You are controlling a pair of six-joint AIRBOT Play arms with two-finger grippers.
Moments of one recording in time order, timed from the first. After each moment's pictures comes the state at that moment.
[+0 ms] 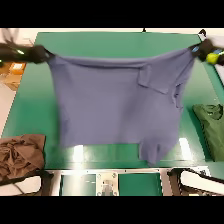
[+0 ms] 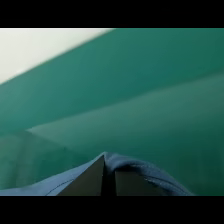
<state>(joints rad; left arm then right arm) 0.15 -1.42 1.46 0.76 -1.05 -1.09 -0.34 -1.35 1.32 -0.60 0.83 1.17</state>
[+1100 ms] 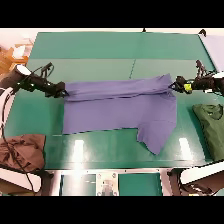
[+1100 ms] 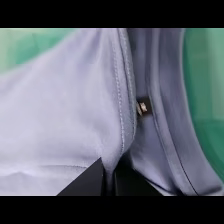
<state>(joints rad) 0.12 -1.68 1.33 0.93 -1.16 -1.25 -0.41 -1.71 1.36 -0.82 1.06 1.17</state>
